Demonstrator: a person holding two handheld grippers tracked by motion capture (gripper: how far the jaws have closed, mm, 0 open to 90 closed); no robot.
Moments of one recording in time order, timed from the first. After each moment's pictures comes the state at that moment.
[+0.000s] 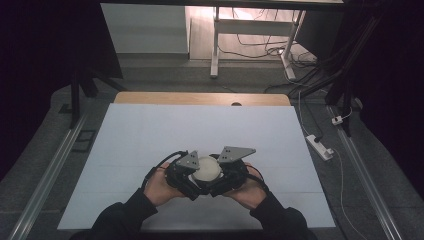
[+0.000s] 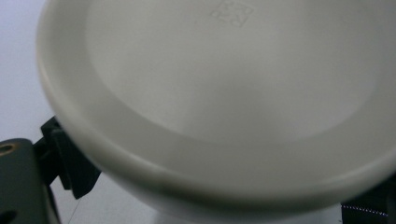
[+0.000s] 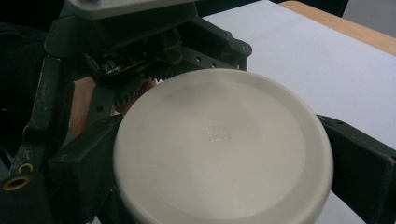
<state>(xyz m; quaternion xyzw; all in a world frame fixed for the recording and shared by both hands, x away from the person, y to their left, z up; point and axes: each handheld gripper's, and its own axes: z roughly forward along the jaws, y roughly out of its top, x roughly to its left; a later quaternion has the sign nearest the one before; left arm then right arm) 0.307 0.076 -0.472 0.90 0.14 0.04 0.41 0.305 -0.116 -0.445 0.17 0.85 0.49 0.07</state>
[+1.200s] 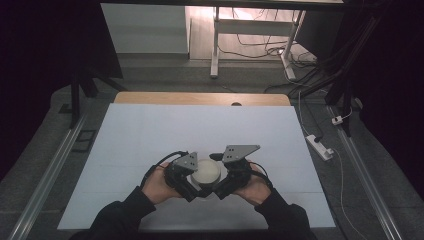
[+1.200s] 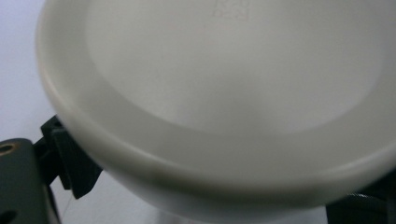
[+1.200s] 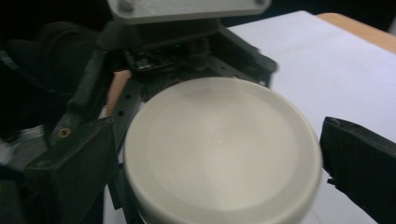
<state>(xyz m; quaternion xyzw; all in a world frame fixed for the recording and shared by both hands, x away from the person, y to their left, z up) 0.309 0.080 -0.472 0.90 0.12 0.02 0.42 0.310 -0.125 -0.439 0.13 0.85 0.51 0.03</state>
